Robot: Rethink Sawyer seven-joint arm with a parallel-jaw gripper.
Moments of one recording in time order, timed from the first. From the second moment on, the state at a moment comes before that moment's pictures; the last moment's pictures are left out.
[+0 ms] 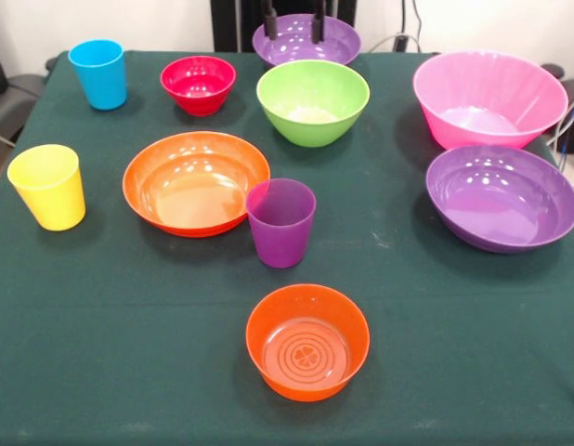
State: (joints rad) arm -0.41 -0.79 0.15 1.80 -0.15 0.81 1.79
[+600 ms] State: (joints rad) arm -0.43 -0.78 0.15 1.80 -0.15 0.81 1.79
